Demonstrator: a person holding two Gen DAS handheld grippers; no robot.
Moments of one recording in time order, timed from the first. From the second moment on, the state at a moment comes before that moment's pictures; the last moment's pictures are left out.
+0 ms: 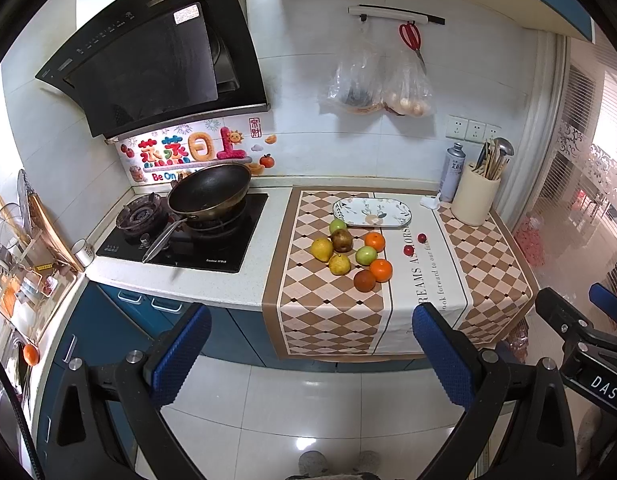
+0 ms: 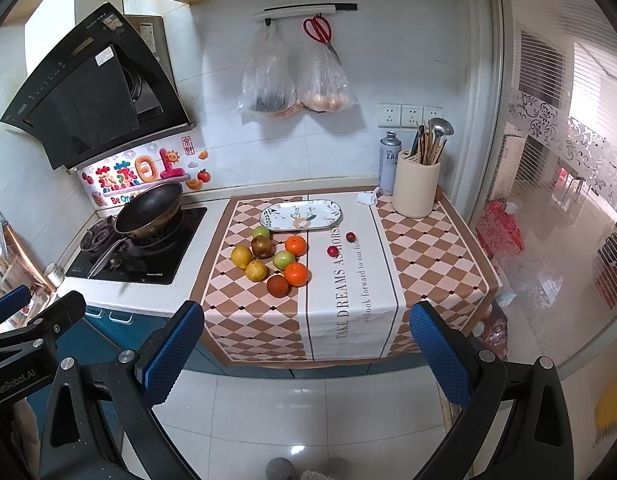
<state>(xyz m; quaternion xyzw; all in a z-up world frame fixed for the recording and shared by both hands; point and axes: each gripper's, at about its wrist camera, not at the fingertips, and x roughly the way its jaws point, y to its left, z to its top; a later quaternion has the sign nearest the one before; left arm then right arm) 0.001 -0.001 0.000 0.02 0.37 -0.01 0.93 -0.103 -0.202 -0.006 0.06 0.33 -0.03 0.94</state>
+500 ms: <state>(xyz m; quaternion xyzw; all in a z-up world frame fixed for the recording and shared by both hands) 0.001 -0.001 0.000 0.02 0.37 -0.01 0.93 -0.101 -0.206 -0.008 0.06 0.33 -0.03 0.94</state>
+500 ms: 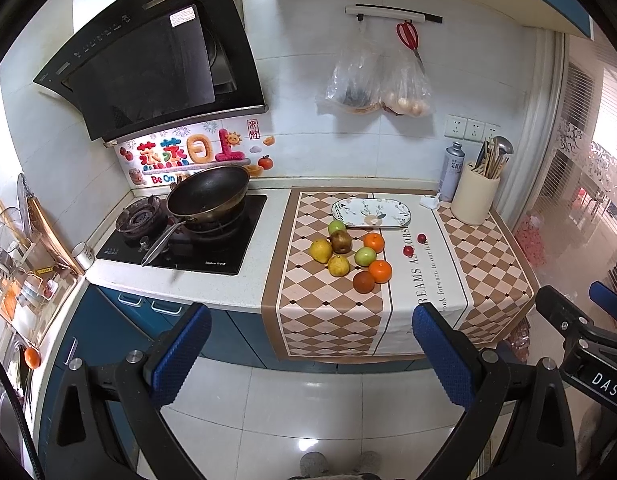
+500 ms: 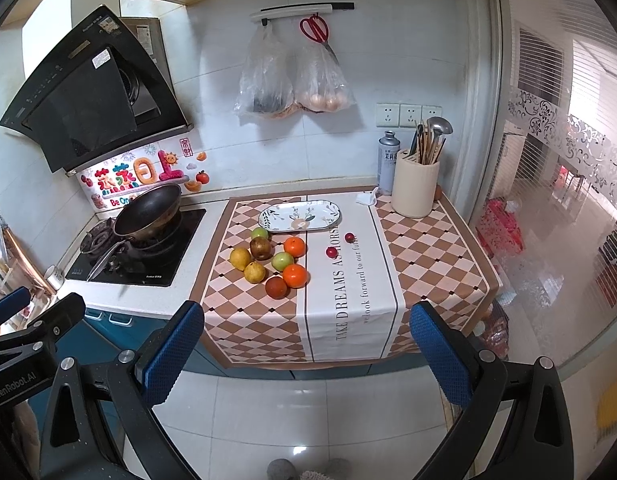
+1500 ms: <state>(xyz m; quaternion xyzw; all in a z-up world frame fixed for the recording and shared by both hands) 0.009 -0.005 -0.002 0.03 0.36 -0.01 0.93 -0.098 -0.205 -0.015 0.06 0.33 -0.03 0.94</state>
